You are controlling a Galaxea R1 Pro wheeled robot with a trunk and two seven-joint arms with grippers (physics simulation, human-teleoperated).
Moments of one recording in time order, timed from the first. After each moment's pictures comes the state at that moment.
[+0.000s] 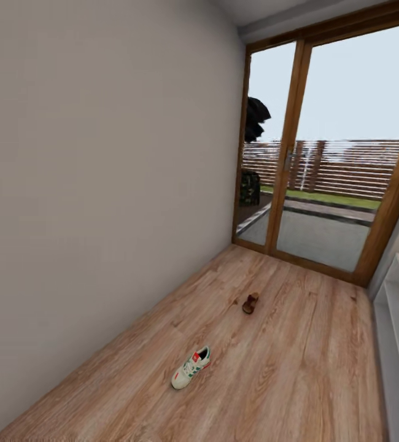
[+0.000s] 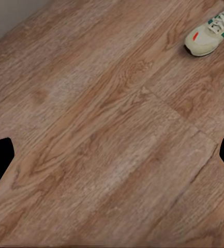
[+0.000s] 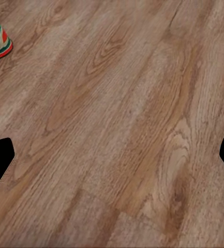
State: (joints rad) left arm -0.13 0.07 0.13 -0.24 -0.01 -0.45 0.00; right arm -0.02 -0.08 -0.09 -0.60 -0.10 -0.23 0.00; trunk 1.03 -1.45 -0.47
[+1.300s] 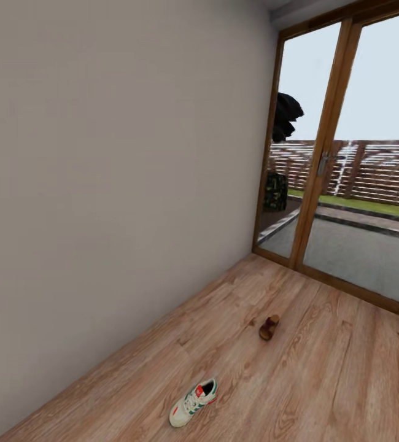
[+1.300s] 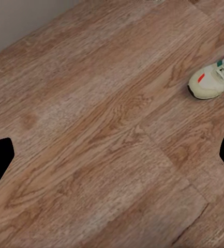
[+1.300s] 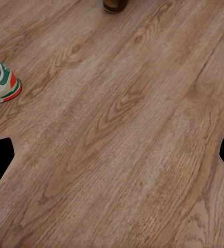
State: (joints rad) left arm -0.13 0.07 0.13 -0.24 -0.01 -0.45 0.00; right arm -0.02 -0.08 -0.09 -0.61 -0.10 -0.22 0.00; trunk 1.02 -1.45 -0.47
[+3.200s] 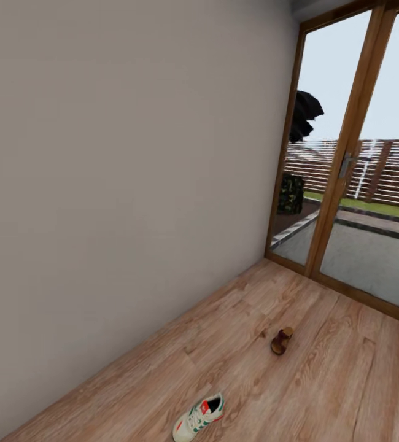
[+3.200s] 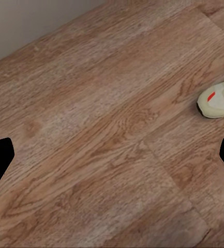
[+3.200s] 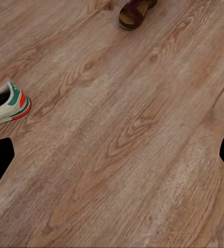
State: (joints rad) left arm -0.13 0.07 0.13 -0.24 -0.01 -0.46 0.00; right arm -0.02 -0.08 -0.10 -0.61 -0.10 -0.22 0.00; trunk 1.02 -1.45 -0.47
